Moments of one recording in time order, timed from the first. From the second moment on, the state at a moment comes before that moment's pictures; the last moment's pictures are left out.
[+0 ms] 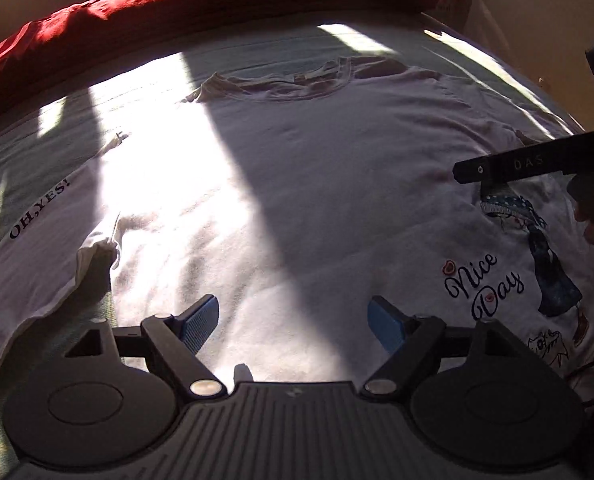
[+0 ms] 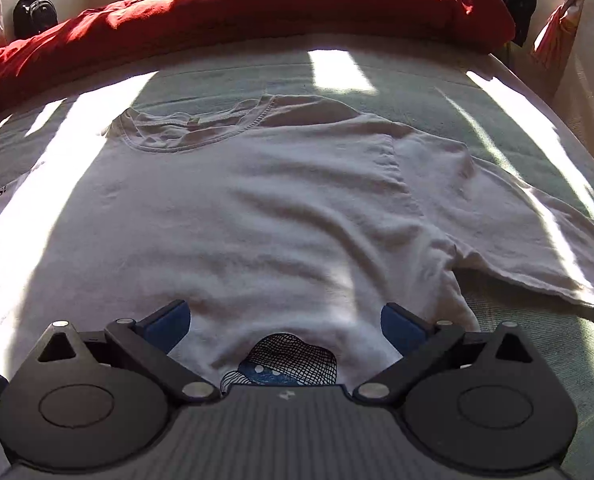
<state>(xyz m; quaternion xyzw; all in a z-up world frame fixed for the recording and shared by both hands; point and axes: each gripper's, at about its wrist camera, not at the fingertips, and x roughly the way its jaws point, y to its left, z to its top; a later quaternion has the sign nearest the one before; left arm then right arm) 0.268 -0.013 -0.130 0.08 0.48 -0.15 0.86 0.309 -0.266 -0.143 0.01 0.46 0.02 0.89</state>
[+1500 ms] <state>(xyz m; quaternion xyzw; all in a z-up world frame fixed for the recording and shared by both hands) 0.139 -0.002 -0.114 -0.01 0.40 -0.05 0.91 0.098 -0.273 -0.176 0.01 0.41 0.04 0.91</state>
